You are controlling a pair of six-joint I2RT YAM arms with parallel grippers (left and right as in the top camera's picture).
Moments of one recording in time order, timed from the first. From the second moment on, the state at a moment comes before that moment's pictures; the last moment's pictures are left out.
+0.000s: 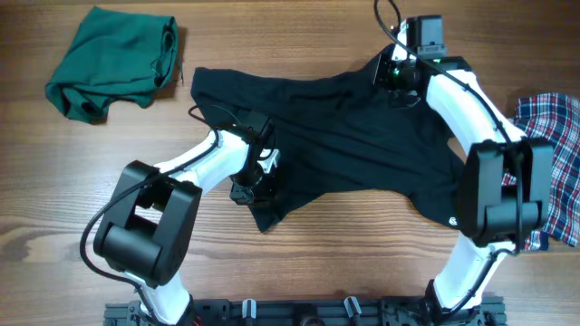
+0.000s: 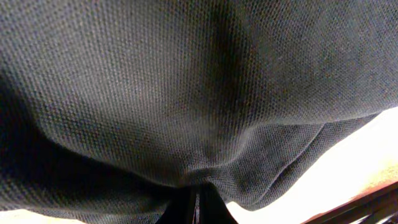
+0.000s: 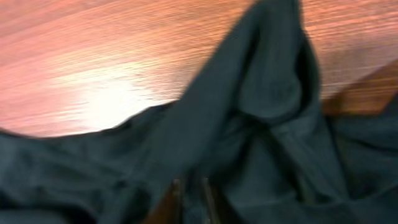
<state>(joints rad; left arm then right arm) -0.46 1.88 1.07 -0.87 0.38 -0.30 0.10 2.02 1.48 -0.46 -0.17 0.29</state>
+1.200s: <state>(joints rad) -0.46 1.88 1.07 -0.90 0.39 -0.30 0.09 2.23 1.50 -0.12 -0.10 0.31</state>
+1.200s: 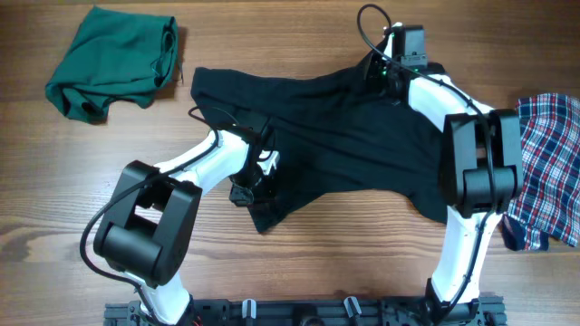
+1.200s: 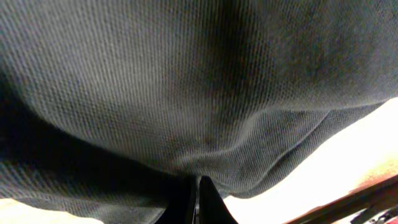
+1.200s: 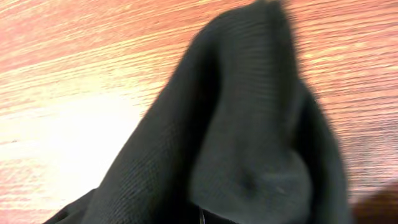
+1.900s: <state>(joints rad) -0.46 1.88 1.07 -0.90 0.42 -0.30 0.04 2.44 1.86 -0.32 -0.10 0.30</state>
